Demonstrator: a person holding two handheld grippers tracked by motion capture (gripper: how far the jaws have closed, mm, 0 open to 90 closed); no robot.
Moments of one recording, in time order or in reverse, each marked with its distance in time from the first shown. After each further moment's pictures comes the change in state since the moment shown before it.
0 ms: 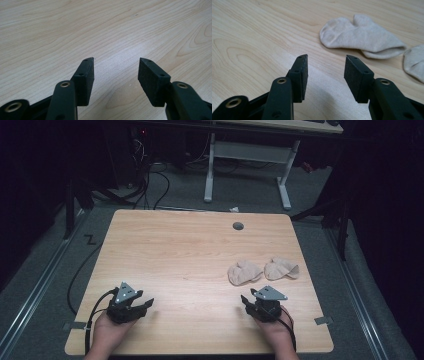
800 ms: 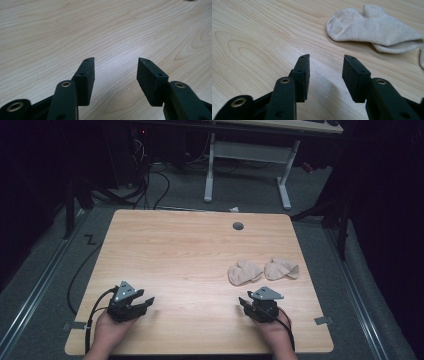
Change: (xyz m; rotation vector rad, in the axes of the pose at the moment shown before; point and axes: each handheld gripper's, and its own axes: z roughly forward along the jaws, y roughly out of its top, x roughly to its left) left arm 0.002 0.001 0.002 -0.007 -0.016 -0.014; right arm 0.002 -0.004 0.009 0.040 0.036 0.007
